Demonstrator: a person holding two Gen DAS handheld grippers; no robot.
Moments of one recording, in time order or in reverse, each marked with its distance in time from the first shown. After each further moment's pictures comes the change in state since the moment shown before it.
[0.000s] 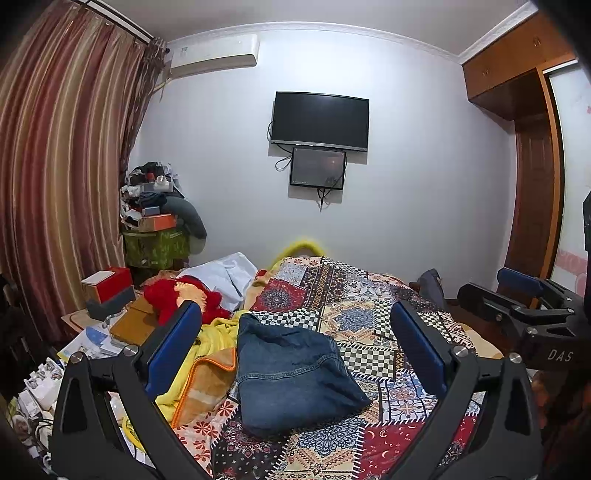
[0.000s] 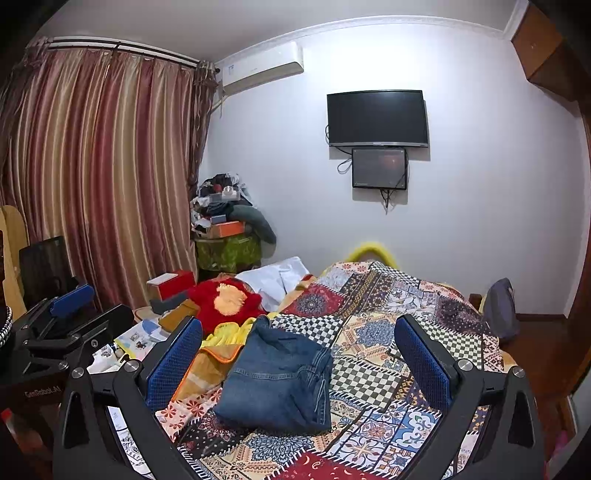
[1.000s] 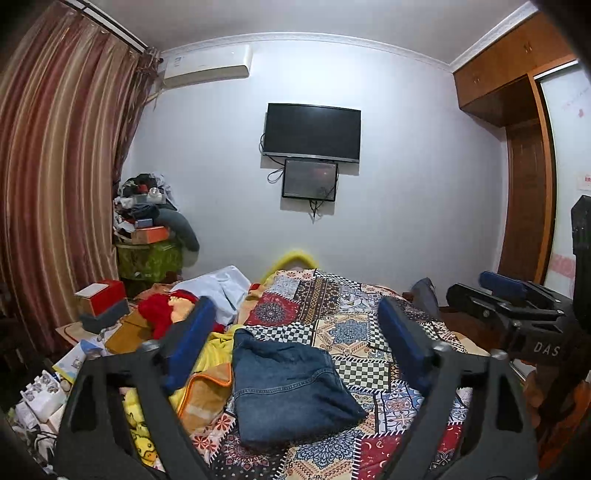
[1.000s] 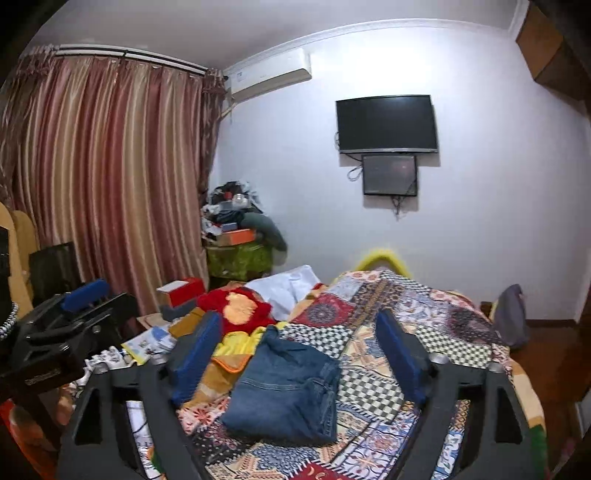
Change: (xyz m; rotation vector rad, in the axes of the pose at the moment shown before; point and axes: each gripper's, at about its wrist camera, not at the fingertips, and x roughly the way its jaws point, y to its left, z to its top) left arm -0.004 -0.004 0.015 0.007 -0.044 -0.022; right arm 0.009 -0.004 0.007 -0.001 -0.032 0.037
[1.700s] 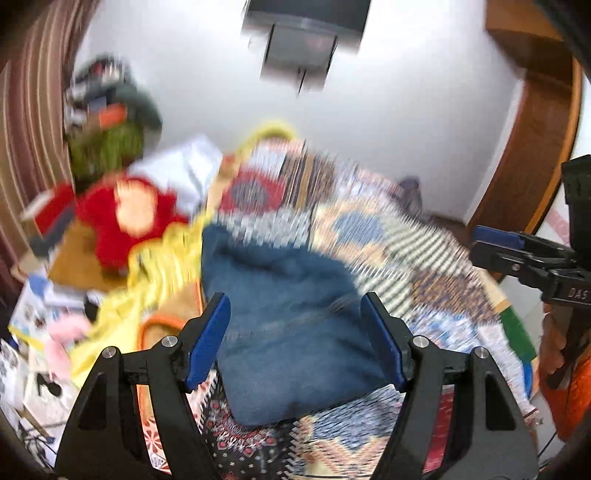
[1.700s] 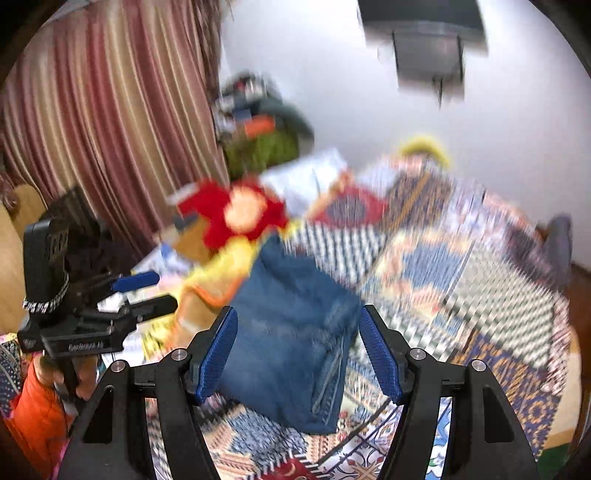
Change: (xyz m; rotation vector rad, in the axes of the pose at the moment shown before) left arm 0.181 0.054 -0.053 -0.048 0.478 -0.148; right arm 0.195 -0.062 -0.032 0.042 0.425 0.181
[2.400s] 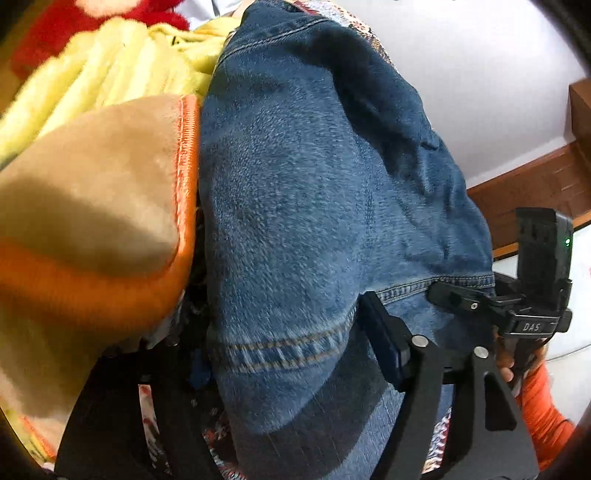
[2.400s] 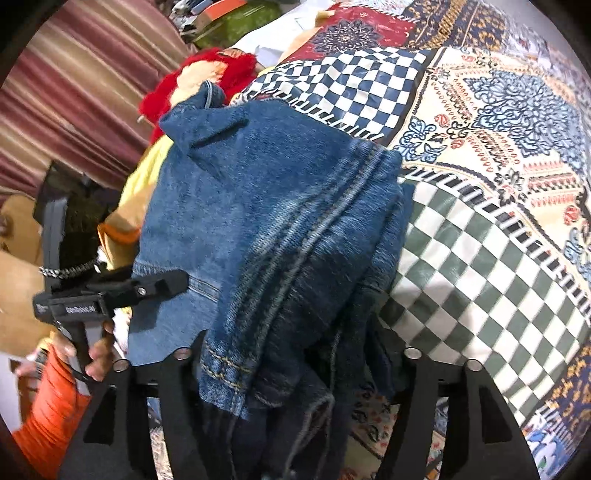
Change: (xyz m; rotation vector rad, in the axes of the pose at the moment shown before) left arm 0.233 0.129 -0.081 -0.387 0.501 -0.247; right arm 0.255 -0.067 -0.067 0.186 0.581 0.163
